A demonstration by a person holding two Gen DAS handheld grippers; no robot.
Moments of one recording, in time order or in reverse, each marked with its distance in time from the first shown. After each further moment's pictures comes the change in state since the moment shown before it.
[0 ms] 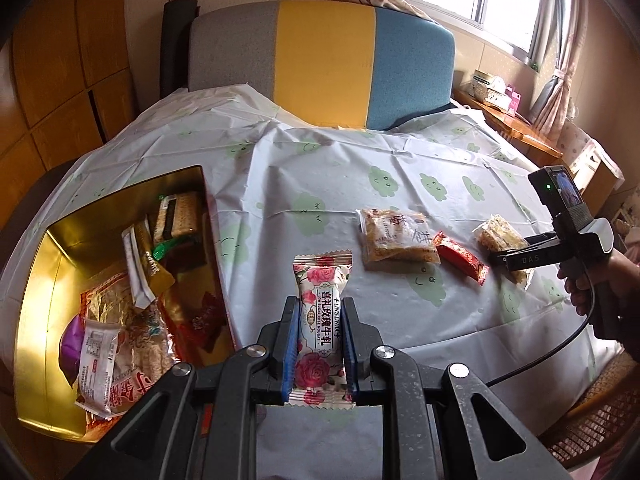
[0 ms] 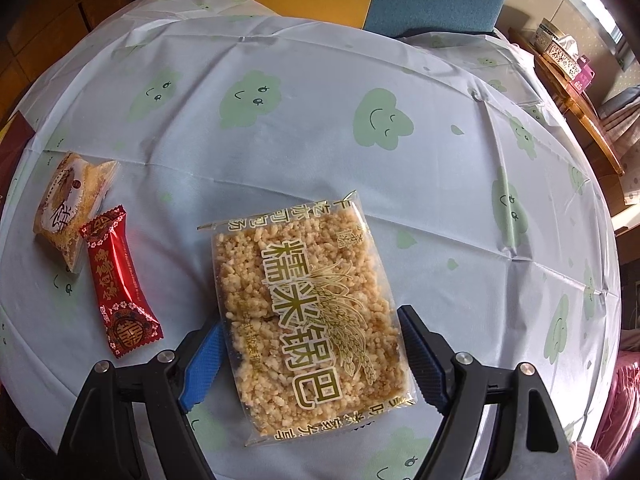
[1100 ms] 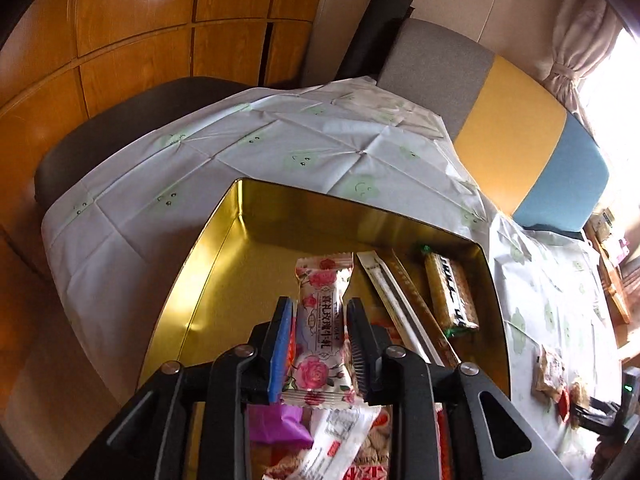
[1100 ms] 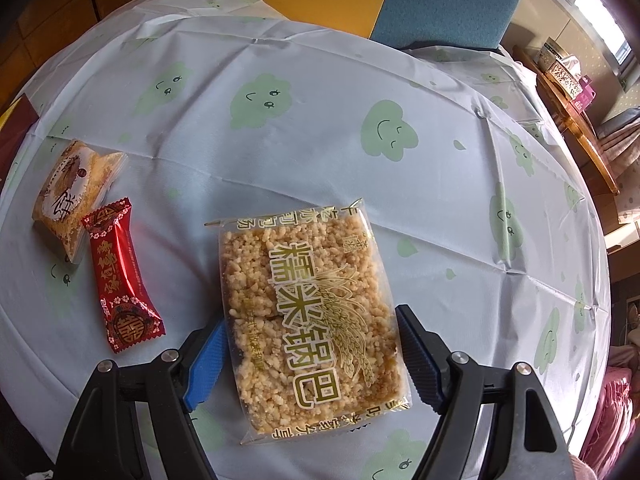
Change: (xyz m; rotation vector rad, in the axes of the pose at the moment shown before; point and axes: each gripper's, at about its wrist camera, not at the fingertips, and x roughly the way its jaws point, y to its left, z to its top) left arm 0.000 0.243 0.020 -0.515 -0.023 0.251; right arm -0.009 0.017 -0.008 -0.057 -0.026 -0.034
